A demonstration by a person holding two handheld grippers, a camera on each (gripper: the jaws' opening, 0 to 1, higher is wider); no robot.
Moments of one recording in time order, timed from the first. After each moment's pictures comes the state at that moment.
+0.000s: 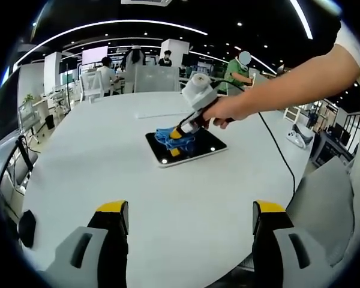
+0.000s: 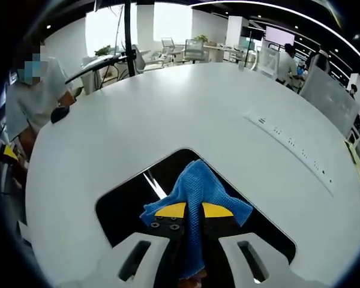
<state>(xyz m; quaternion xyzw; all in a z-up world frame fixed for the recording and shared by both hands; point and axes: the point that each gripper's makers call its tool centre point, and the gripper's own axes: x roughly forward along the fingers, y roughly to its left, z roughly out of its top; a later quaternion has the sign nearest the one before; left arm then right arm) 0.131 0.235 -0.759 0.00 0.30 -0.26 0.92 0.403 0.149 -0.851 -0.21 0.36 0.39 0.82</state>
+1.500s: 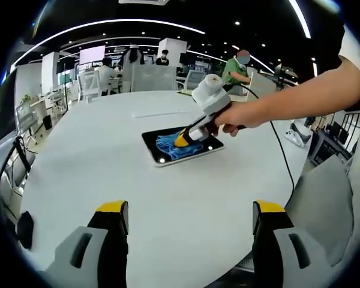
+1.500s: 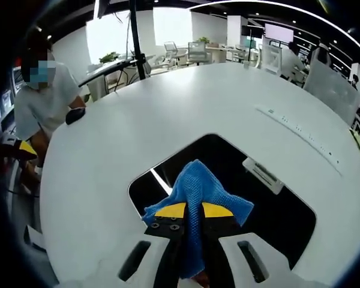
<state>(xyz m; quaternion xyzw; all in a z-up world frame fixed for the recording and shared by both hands) 0.130 0.228 -0.761 0.00 0.30 -0.27 0.92 0.345 0.147 -0.850 -0.17 0.37 0.41 0.82</state>
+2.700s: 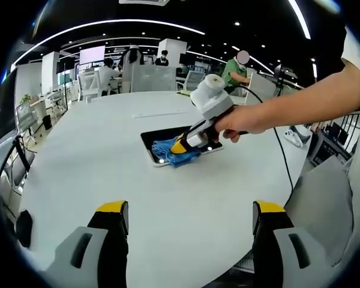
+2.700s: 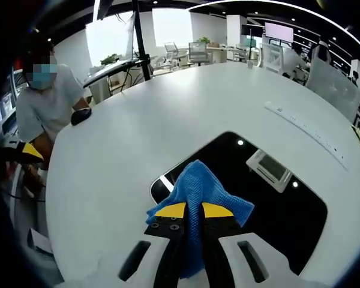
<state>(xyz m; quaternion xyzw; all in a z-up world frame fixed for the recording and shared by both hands) 0.127 0.226 -0.761 0.00 0.30 -0.27 0.92 0.310 0.168 -0.848 -0.17 0.37 0.42 0.81</state>
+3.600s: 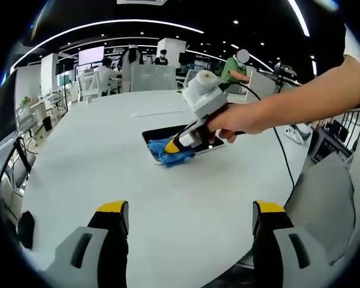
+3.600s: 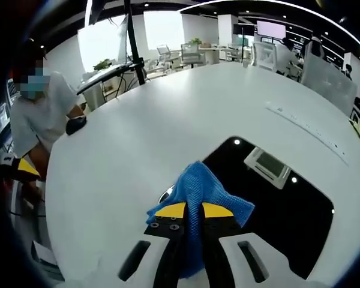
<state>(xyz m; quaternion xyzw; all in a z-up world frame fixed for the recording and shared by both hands) 0.125 0.232 -0.764 0.01 0.30 -0.27 0.91 0.317 0.187 -0.852 -0.14 0.38 0.40 0.82</state>
